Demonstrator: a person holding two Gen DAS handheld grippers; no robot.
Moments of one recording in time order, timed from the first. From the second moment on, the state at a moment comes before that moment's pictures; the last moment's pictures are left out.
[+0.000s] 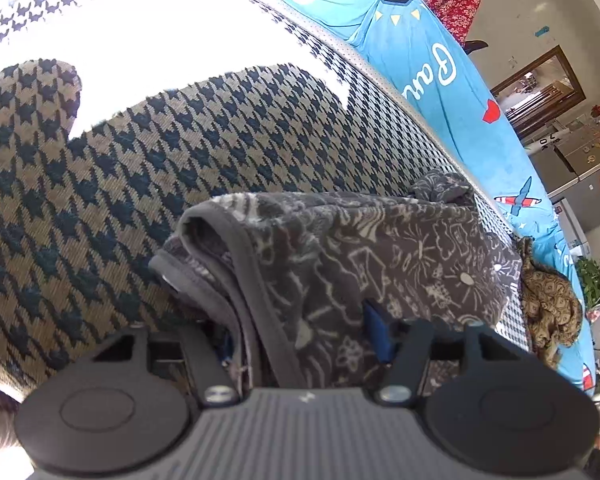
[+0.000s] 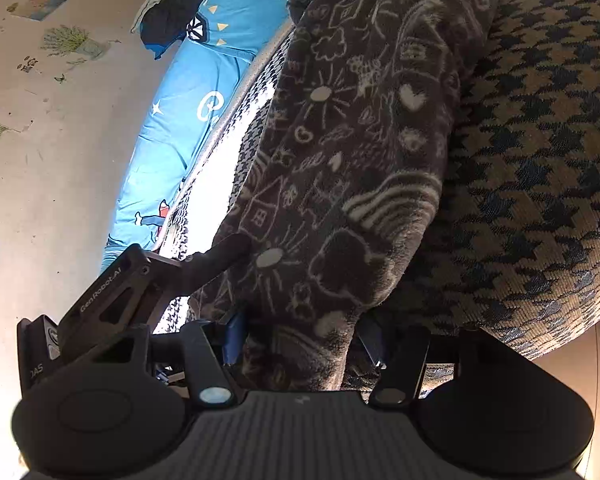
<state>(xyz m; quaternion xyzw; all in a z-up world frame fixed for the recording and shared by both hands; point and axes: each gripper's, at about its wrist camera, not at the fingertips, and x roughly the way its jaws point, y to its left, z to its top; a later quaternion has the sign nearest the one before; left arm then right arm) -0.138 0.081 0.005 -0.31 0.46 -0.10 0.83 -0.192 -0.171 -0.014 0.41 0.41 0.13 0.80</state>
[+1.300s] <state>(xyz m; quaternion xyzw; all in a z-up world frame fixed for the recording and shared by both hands) -0.066 0.164 0.043 -0.12 0.44 0.09 0.88 -0.129 -0.045 0.010 0.25 0.45 0.27 0.81</state>
